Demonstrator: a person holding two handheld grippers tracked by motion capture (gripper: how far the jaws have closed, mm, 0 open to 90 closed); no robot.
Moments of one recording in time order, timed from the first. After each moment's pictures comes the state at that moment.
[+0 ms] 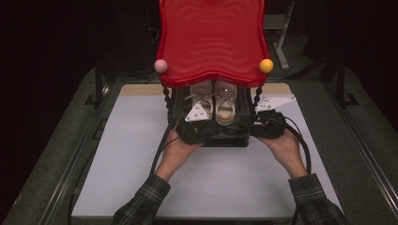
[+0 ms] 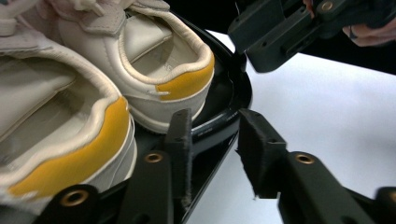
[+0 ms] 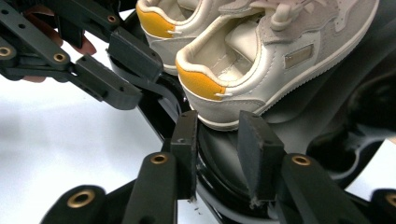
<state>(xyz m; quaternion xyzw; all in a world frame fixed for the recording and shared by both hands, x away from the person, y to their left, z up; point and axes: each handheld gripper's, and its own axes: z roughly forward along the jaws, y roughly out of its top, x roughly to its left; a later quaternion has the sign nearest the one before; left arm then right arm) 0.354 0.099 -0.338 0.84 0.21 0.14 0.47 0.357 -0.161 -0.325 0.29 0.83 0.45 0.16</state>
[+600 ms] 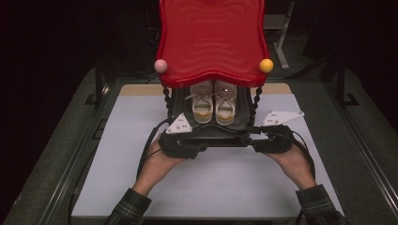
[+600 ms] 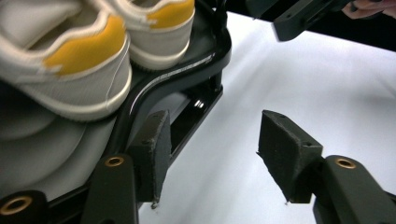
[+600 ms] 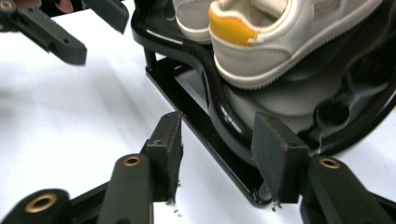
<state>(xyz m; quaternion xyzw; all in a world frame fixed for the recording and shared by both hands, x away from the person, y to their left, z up) 0.321 0.144 -0.341 0.86 0.22 0.12 0.45 0.324 -0.175 -0.342 0.29 0.84 0.44 0.15</state>
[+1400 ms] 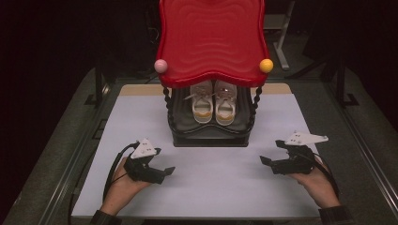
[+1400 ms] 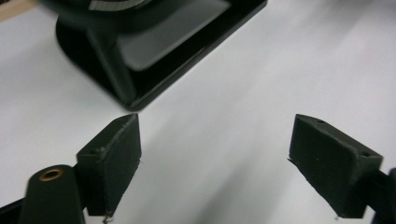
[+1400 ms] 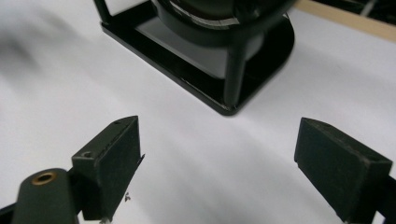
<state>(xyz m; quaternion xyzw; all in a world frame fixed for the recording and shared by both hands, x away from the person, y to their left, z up) 0.281 0.236 -0.393 0.86 0.30 0.14 0.39 0.287 -0.230 -0.390 0.39 0.81 0.42 0.17</state>
